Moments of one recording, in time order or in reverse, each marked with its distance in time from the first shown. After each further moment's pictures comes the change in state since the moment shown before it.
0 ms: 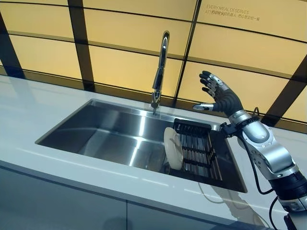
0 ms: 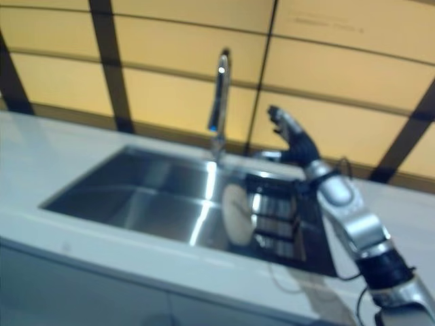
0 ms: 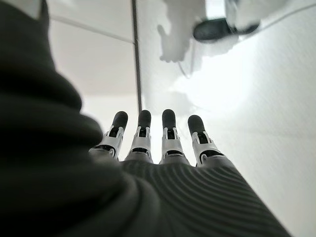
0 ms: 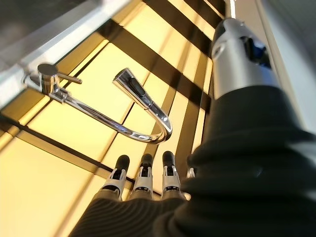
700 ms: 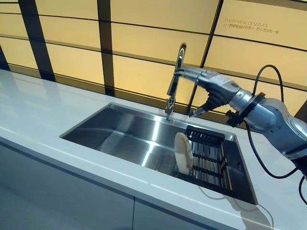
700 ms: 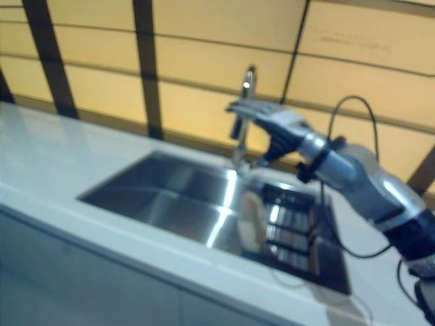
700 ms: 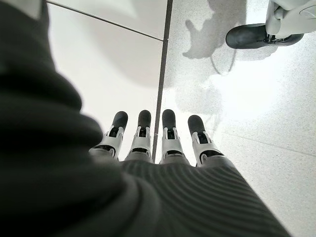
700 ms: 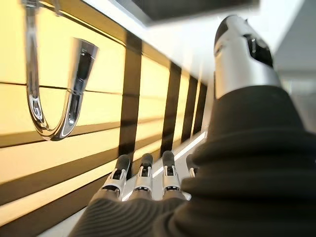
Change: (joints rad) left arm 0.009 -0.001 -0.001 -0.067 -0.004 0.003 0.012; right arm -0.272 -0.333 0.313 -0.002 -0.609 -0.294 0.155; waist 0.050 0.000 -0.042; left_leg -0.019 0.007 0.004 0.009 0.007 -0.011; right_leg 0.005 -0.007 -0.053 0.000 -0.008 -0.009
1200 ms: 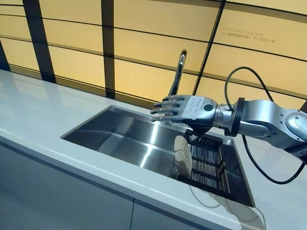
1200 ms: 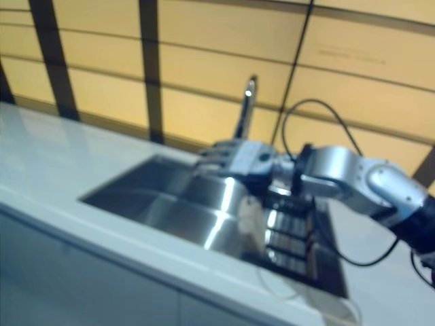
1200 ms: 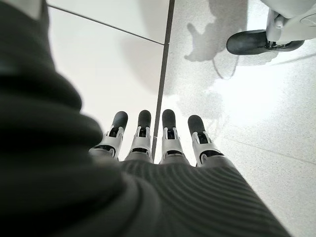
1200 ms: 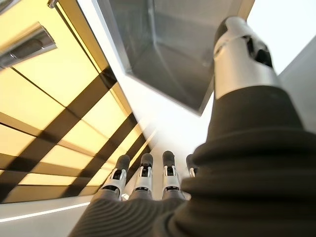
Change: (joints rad) left arm 0.025 0.006 -0.001 -0.009 -0.003 0.009 0.000; right arm -0.200 -0.049 0.223 -0.119 -0.175 -0.224 0.211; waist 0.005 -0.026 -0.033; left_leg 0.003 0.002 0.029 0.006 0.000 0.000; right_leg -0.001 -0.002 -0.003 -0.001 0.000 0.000
